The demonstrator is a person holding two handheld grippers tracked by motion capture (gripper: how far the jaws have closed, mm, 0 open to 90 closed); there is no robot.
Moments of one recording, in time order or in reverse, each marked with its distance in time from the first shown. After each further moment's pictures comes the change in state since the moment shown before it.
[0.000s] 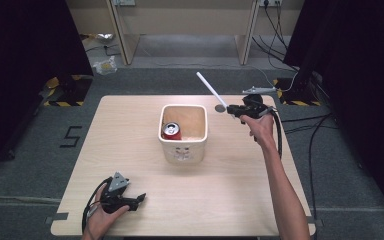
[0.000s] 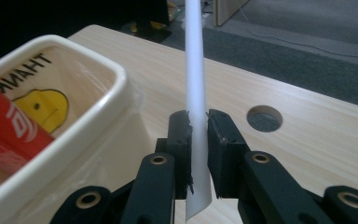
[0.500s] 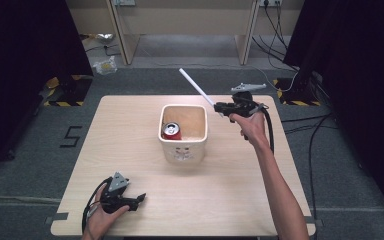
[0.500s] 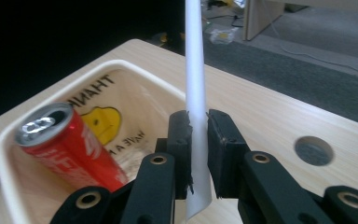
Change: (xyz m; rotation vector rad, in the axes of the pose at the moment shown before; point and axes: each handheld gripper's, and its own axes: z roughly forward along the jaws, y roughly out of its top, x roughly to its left) left arm 0.000 0.000 0.000 0.000 0.000 0.000; right arm 0.038 0.020 0.001 -0.035 0.102 -0.054
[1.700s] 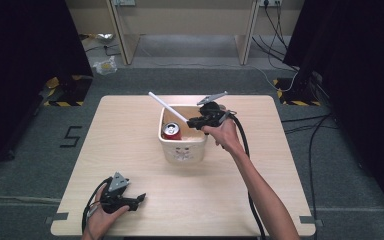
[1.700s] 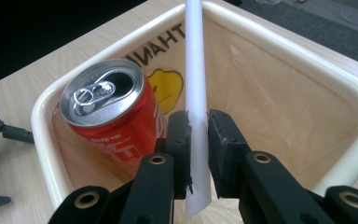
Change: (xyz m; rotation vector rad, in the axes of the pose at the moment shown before) left arm 0.000 0.000 0.000 -0.002 0.003 0.001; right arm 0.060 -0.007 0.062 0.182 0.111 -0.094
